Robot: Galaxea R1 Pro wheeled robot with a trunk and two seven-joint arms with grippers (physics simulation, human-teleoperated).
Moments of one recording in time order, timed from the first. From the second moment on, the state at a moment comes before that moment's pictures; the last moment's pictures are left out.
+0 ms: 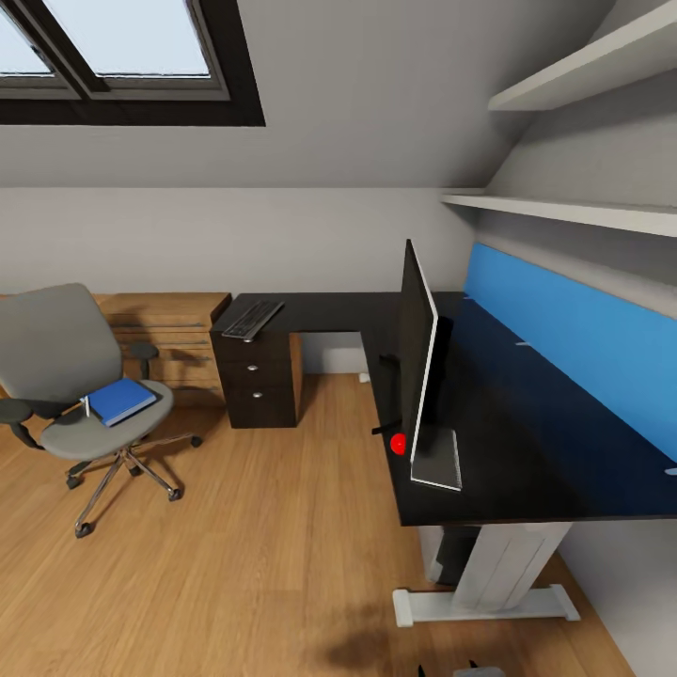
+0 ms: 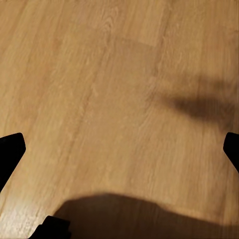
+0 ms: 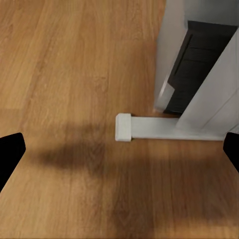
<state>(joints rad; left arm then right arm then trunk) -0.11 -0.08 -0.03 -0.30 0.27 -0.42 0.05 -0.30 0.06 0.02 -0.08 0.10 -0.69 -0.10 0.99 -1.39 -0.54</state>
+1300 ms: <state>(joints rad) -0.11 -0.08 -0.03 -0.30 0.27 -0.42 0.05 -0.30 0.06 0.01 -0.09 0.10 -0.61 -0.10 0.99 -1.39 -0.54</state>
